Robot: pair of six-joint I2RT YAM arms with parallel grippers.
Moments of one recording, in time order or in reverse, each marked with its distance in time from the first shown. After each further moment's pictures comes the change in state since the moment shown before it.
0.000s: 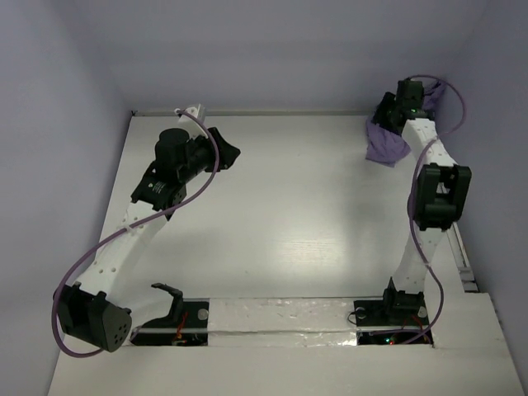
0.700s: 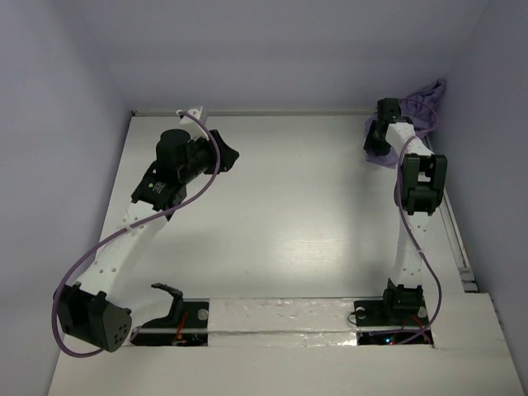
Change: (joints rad) left arm 0.000 0.001 0.000 -0.037 -0.010 0.036; right arm 0.016 0.372 0.197 -0.233 0.092 -0.096
